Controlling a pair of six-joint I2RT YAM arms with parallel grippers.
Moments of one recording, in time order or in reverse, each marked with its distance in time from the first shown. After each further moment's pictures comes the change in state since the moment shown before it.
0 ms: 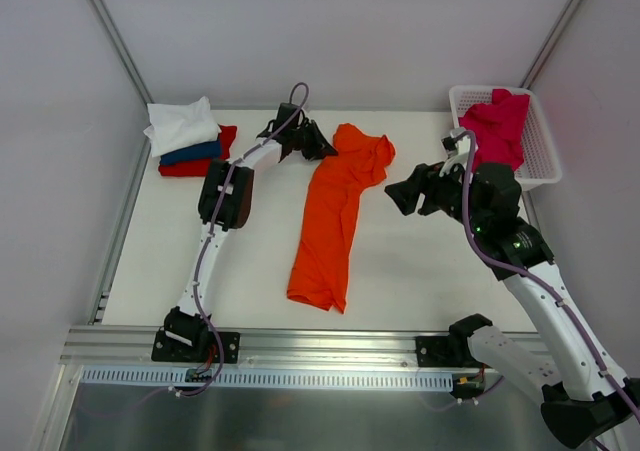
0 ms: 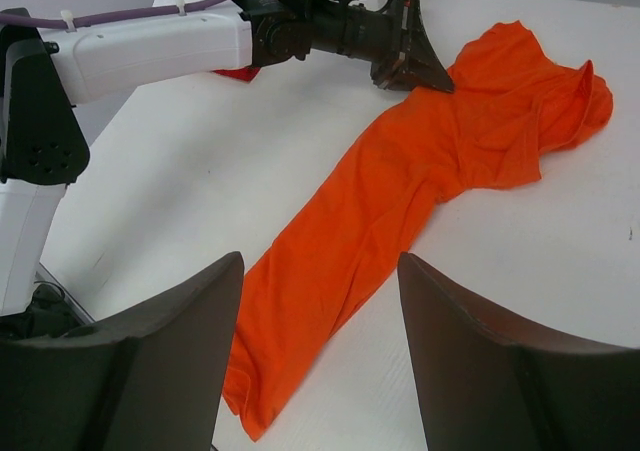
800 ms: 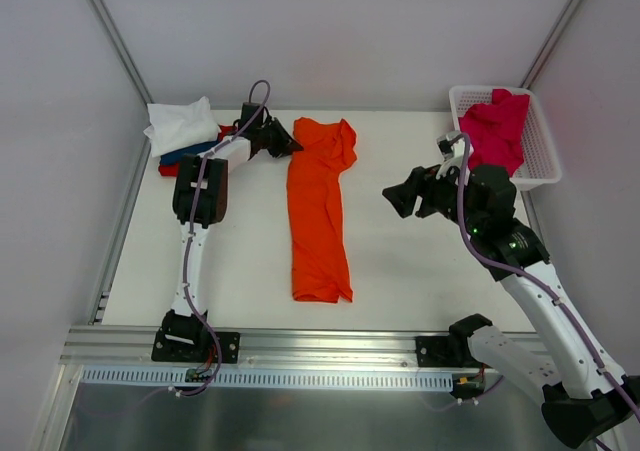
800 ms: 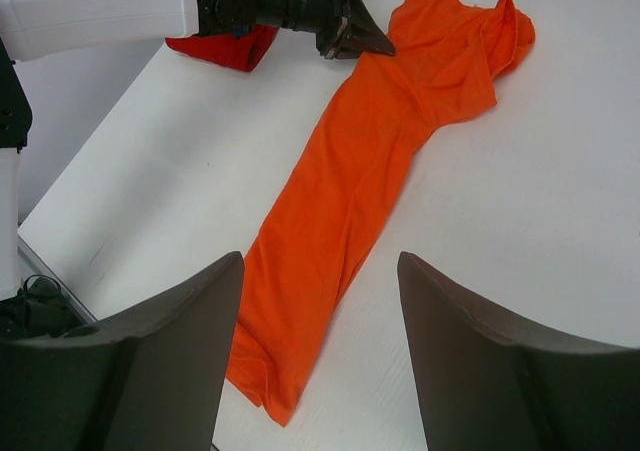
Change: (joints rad) left arm 0.164 -0.142 -0.232 0.043 -0.062 0.013; right arm 0.010 0.000 -0.032 0.019 -0.003 0.001
